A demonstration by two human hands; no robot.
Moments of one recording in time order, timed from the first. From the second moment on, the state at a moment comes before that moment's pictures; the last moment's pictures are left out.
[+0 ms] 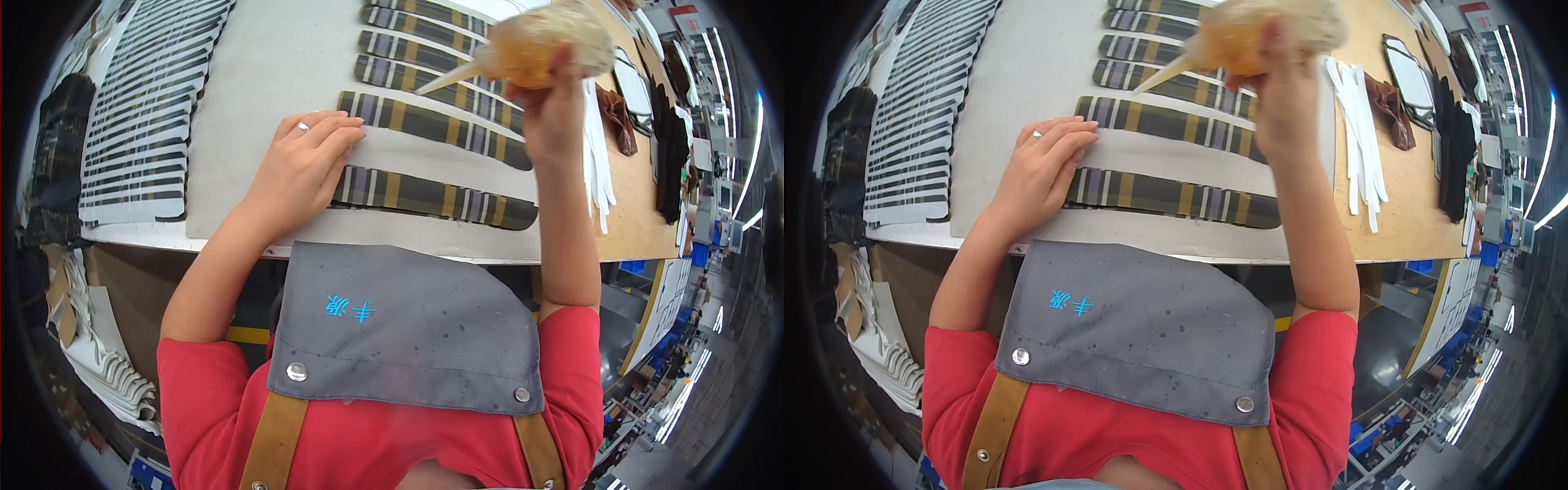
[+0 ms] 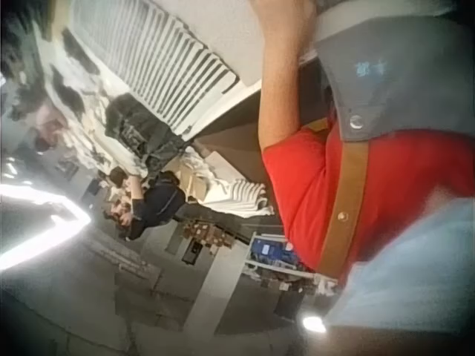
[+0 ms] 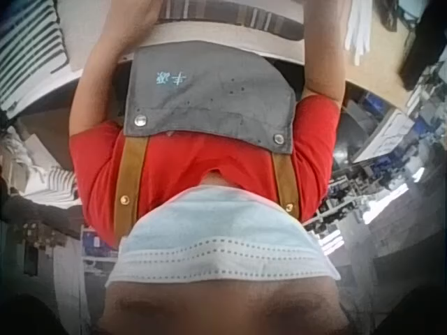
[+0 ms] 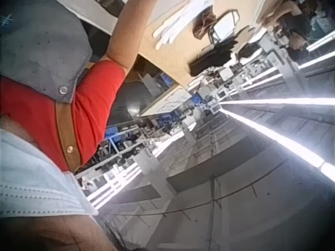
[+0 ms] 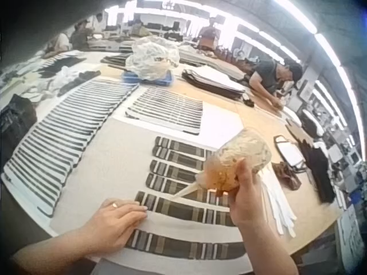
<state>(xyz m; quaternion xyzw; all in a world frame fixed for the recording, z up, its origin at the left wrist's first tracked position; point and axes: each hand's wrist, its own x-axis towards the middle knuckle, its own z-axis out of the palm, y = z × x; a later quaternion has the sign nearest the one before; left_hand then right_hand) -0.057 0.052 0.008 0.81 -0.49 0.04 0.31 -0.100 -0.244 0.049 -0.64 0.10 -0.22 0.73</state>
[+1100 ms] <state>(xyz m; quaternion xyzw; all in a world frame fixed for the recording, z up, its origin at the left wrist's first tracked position) -0.054 0.054 0.003 0.82 -0.46 0.04 0.34 -0.129 -0.220 0.051 -0.87 0.00 -0.22 0.45</state>
